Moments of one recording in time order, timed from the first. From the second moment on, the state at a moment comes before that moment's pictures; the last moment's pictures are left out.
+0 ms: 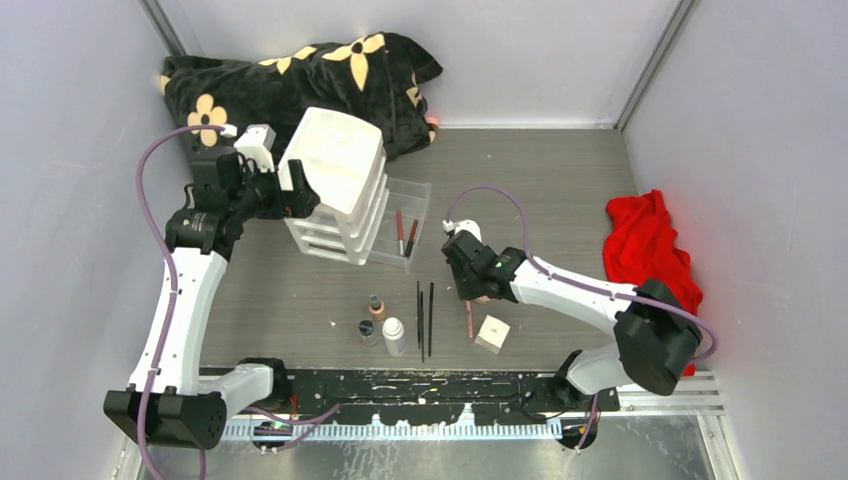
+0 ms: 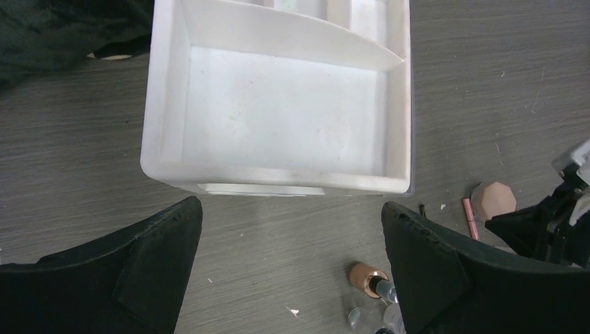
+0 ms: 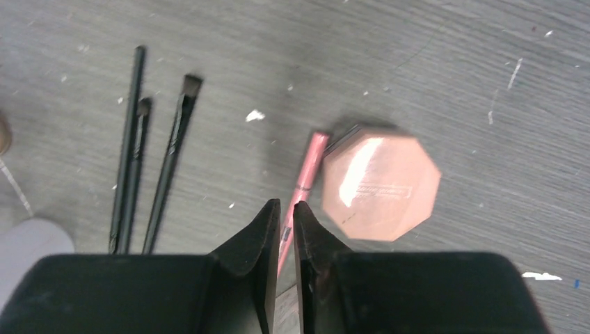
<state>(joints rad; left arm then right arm) -0.06 1.10 1.28 -0.72 0.25 -0.11 0.82 1.41 0.86 -0.50 0.25 0.45</state>
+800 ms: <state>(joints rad) -0.06 1.11 1.25 -0.71 0.26 -0.11 0.97 1.37 0.76 -0.59 0.29 0.62</state>
